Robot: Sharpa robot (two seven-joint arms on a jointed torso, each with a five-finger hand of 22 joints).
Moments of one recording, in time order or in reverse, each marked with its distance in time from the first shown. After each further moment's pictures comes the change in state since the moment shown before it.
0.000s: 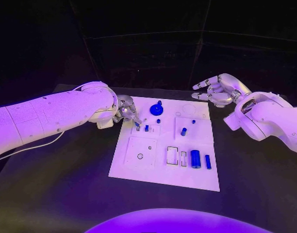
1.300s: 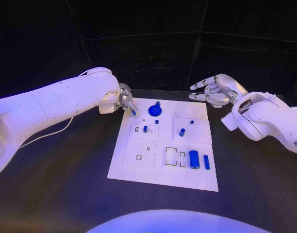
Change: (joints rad) left arm 0.055 0.190 0.004 -0.345 0.008 0.113 0.004; left_hand 0.064 0.041 -0.121 0.046 0.002 0.012 0.002 -0.025 -0.013 -0.007 0.000 0.000 0.005 0.000 0.000 0.000 0.000 0.000 0.000 0.000 0.000 -0.009; right arm 0.000 -0.001 0.000 0.010 -0.004 -0.005 0.000; right_hand 0.000 0.000 0.000 0.000 0.000 0.000 0.000 0.000 0.000 0.000 0.000 0.000 0.000 0.000 0.000 0.000 0.000 0.000 0.000 0.000 0.000 0.000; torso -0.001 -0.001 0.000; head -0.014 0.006
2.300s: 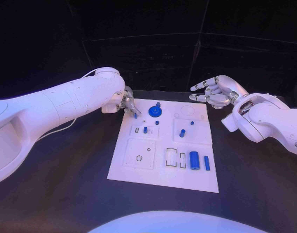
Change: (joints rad) left arm 0.000 0.083 -0.001 -0.100 -0.072 0.104 -0.038; left_hand -0.098 0.026 -0.311 0.131 0.004 0.011 0.014 -0.080 -0.034 -0.004 0.014 0.004 0.023 0.004 0.004 0.000 0.000 0.000 -0.007 0.007 0.000 -0.010; right arm 0.000 -0.001 0.000 0.005 0.000 -0.004 0.001; right_hand 0.000 0.000 0.000 0.000 -0.006 0.000 0.000 0.000 0.000 0.000 0.000 0.000 0.000 0.000 0.000 0.000 0.000 0.000 0.000 0.000 0.004 0.002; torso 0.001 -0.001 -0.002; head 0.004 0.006
